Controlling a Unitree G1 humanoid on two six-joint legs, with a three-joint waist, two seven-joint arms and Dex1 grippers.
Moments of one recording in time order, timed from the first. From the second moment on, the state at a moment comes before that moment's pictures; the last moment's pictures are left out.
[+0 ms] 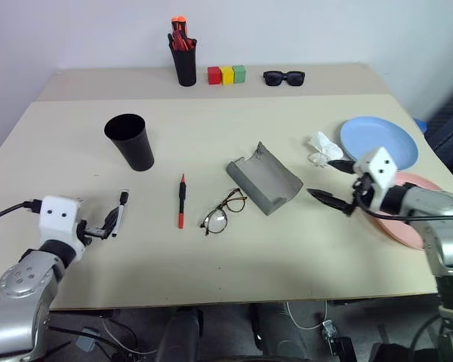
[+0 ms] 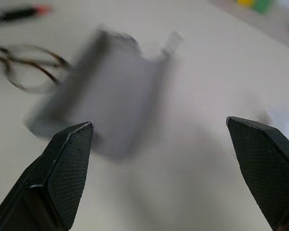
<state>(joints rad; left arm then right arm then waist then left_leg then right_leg) 0.12 0.52 0.38 -0.47 -0.27 0.63 -0.32 -0.31 -0.72 -0.09 -0.16 0.32 0.37 0.89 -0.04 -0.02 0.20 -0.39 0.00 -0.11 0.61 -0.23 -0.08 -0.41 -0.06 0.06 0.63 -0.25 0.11</state>
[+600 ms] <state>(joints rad) -0.39 0.51 0.30 -0.33 -0.29 1.47 -0.19 -0.36 -0.47 0.26 -0.42 0.25 0.46 0.75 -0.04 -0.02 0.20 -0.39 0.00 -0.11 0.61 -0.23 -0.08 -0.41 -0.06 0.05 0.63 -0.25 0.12</state>
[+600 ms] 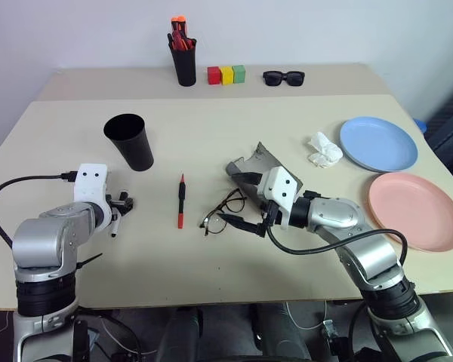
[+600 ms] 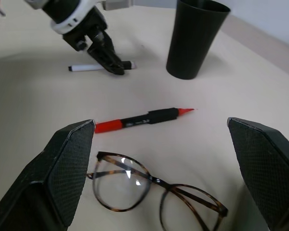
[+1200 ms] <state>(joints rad) -0.26 0.54 0.22 -0.55 -0.35 0.90 -0.44 -0.44 -0.39 0.26 -0.35 0.25 0.46 0.72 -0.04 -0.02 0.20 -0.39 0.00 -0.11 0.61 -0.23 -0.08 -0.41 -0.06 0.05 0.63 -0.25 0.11</state>
